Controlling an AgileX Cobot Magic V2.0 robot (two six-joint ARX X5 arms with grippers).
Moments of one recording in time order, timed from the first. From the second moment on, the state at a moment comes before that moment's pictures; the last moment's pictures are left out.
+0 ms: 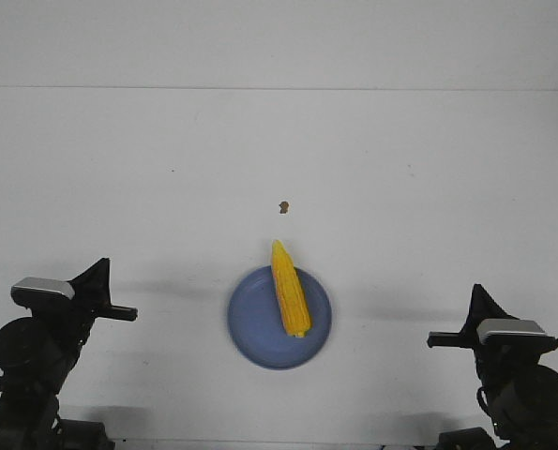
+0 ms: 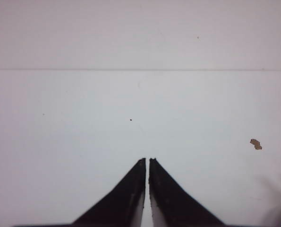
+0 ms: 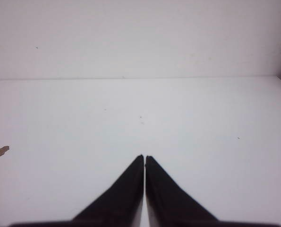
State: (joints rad) left arm -0.06 0.45 0.58 -0.19 0.08 -0.04; right arm 0.14 0.26 0.57 -0.46 0.13 0.08
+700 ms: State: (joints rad) left arm -0.06 0.41 0.58 -0.19 0.06 -0.03; right arm 0.14 0.26 0.57 -0.46 0.13 0.08
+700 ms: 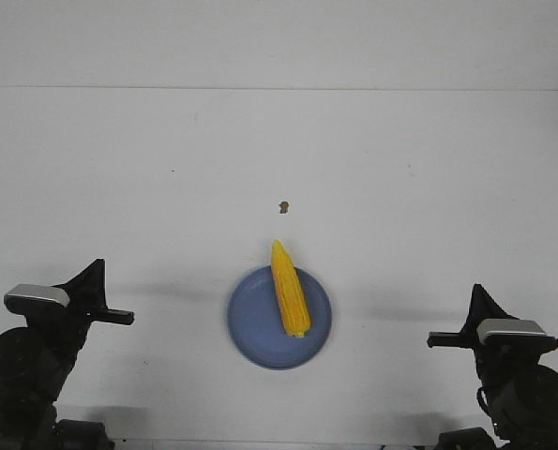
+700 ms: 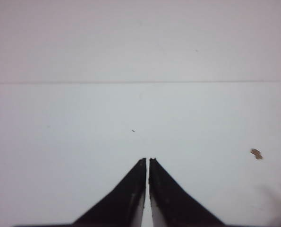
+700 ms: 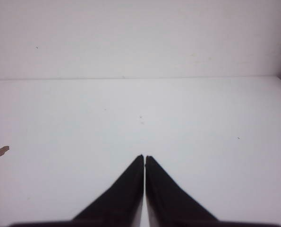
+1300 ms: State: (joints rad) left arm -0.06 0.00 0.12 0.04 0.05 0.01; right arm 0.14 0.26 0.57 -0.46 0.13 0.08
